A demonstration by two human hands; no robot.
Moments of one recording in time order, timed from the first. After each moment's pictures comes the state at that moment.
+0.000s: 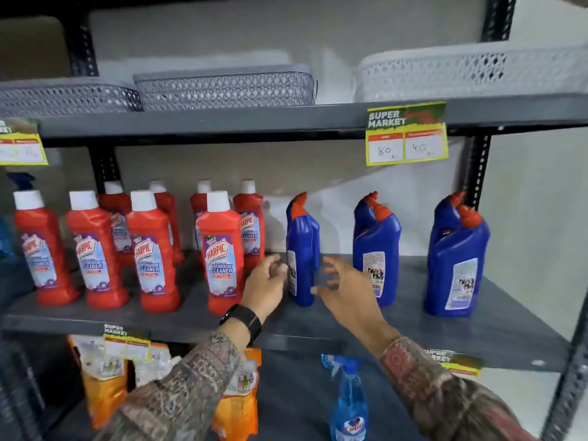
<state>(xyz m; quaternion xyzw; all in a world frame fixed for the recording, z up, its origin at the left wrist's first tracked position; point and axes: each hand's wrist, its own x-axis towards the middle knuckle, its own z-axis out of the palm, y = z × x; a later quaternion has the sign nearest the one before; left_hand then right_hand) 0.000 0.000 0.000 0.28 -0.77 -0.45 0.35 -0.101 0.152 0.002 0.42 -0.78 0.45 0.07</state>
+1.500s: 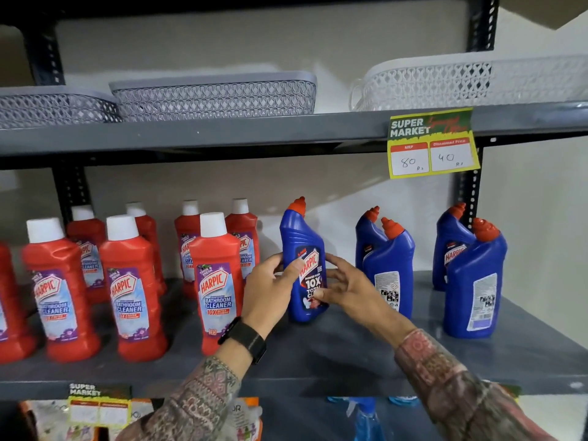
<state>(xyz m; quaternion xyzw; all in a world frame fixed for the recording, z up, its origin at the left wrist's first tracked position) -0.005 -0.011 0.039 0.14 -0.75 -0.47 0.44 -0.138 0.117 0.022 0.44 -0.64 0.61 -0.14</state>
